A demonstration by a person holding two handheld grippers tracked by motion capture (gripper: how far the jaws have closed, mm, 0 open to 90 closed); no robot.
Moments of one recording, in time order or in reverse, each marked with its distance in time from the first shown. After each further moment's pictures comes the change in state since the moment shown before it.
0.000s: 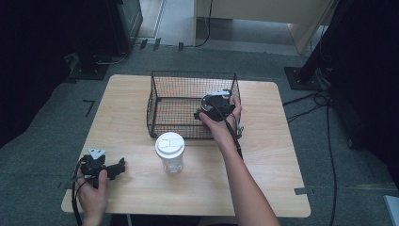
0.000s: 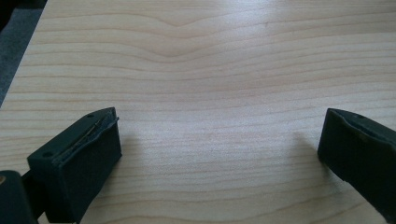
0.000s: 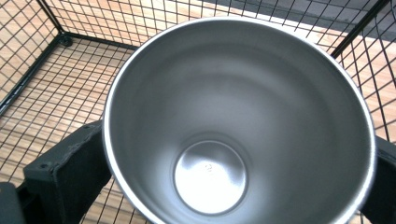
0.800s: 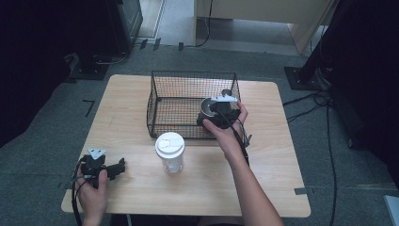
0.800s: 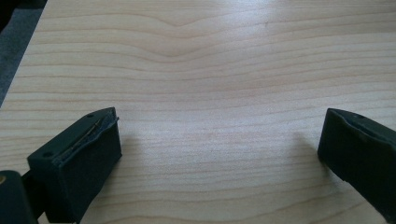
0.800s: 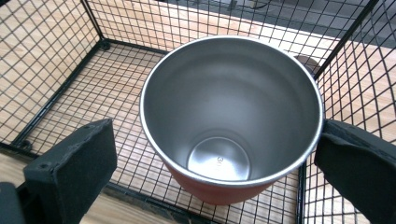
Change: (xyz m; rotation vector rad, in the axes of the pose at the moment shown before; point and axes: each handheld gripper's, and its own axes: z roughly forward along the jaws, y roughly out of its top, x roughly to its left) left arm 0.000 0.000 0.000 0.000 0.000 0.001; right arm -0.004 -0.013 -0.042 -0.054 0.082 -0.012
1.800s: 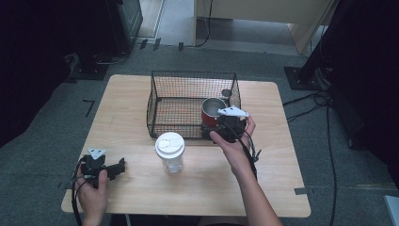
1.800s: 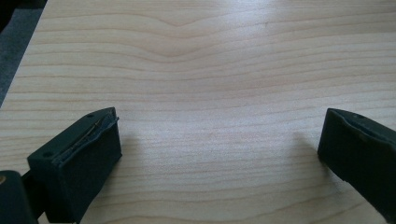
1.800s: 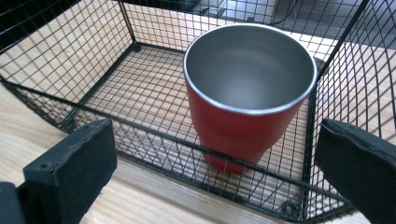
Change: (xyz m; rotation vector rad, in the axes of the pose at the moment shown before) left arm 0.000 0.000 0.000 -0.002 0.001 0.000; right arm -0.002 -0.031 -0.042 -0.077 0.084 0.000
